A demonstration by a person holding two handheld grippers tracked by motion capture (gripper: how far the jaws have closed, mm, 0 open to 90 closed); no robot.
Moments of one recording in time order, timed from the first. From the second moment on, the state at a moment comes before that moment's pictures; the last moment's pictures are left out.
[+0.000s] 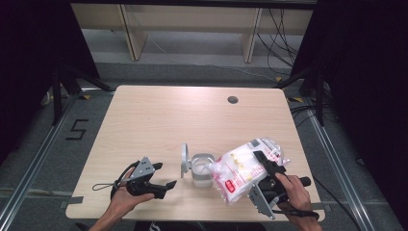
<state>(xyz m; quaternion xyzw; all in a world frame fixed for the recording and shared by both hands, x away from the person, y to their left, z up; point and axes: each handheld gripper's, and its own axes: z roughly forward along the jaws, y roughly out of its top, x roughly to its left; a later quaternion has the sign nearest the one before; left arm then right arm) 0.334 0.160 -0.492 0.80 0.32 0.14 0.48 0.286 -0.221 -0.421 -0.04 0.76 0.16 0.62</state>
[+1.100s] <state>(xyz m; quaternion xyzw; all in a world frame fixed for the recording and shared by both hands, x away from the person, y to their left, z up) 0.335 0.161 -0.494 0.80 0.32 0.14 0.49 0.354 -0.241 -0.454 0.16 0.78 0.46 0.38</state>
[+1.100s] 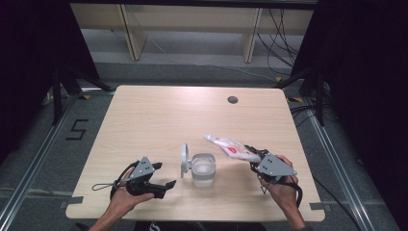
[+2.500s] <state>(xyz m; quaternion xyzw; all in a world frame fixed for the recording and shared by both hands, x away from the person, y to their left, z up) 0.335 0.162 -0.493 0.80 0.32 0.14 0.48 0.389 -0.283 -0.481 0.30 0.73 0.53 0.31</state>
